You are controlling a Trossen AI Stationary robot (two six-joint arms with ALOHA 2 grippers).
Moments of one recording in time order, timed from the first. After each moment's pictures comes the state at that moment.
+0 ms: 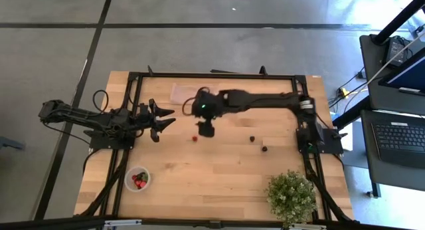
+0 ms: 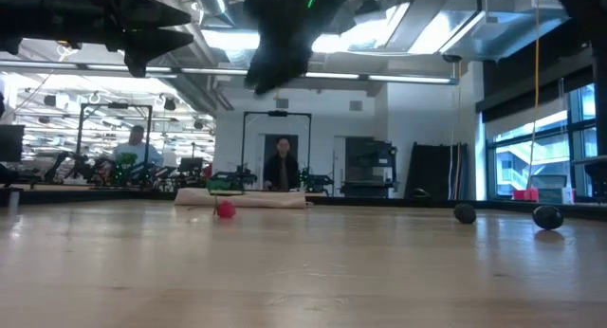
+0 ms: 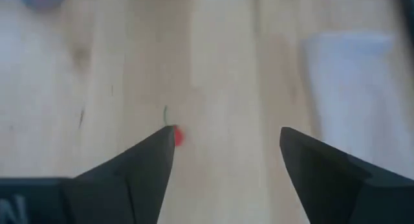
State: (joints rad) left arm -0.11 0.50 0.17 0.42 -0.38 -0.20; right arm -0.07 2.06 1.90 -0.74 0.01 -0.05
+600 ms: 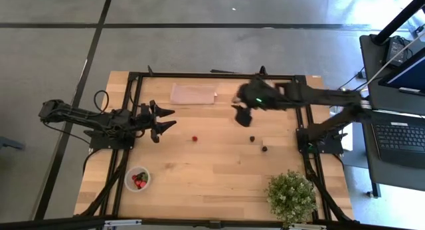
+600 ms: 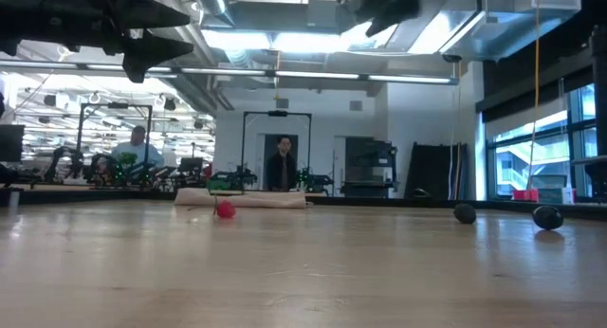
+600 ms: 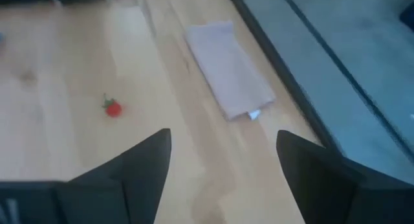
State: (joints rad) left arm -0.12 0.50 0.17 0.39 -0.38 -0.26; right arm -0.04 1.43 1.47 -0.83 0.35 0.17
